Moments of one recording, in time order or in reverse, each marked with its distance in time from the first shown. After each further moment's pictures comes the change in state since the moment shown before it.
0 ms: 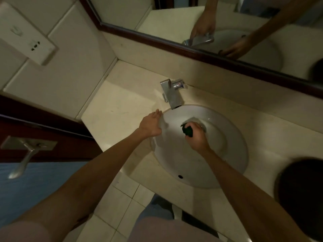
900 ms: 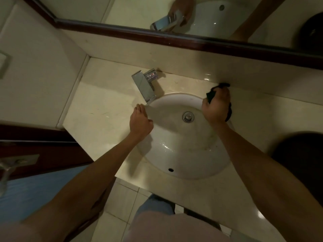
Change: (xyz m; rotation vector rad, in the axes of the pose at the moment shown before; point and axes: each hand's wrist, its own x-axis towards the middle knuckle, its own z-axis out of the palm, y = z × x) left_hand 0.016 0.048 0.036 -0.104 0.321 -0.181; right_hand 0.054 0.083 -0.095 -0.257 0.585 0.176
